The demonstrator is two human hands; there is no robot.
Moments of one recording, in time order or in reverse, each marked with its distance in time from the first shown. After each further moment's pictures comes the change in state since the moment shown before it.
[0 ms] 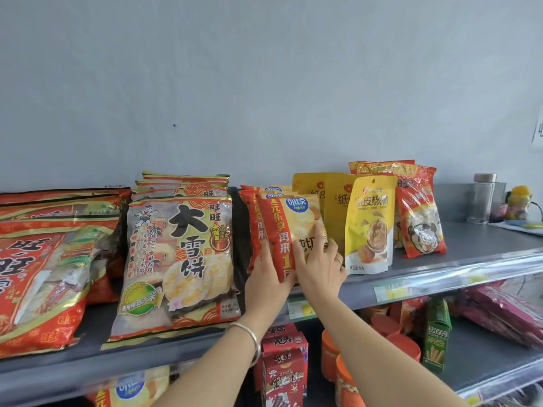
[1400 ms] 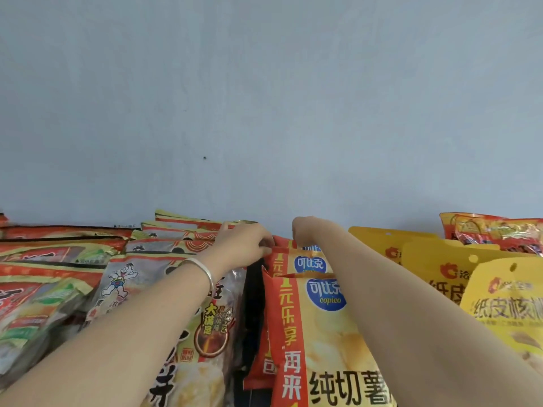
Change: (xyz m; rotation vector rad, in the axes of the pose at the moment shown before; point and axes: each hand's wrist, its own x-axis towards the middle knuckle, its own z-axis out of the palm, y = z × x) left_hand 0.231 -0.011 -0.097 0.758 -0.155 0.033; right_hand 0.256 -0.154 0.078 -0.534 -0.613 -0.650
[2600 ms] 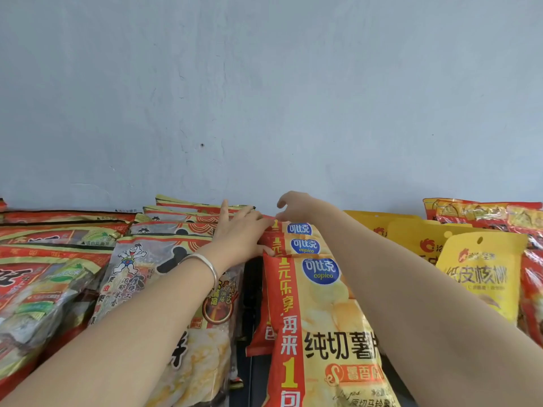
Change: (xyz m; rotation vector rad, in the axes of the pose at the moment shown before) left_hand -0.022 0.000 0.013 0.227 0.106 0.118; right_hand -0.050 -0.020 -0.024 0.260 0.139 -0.067
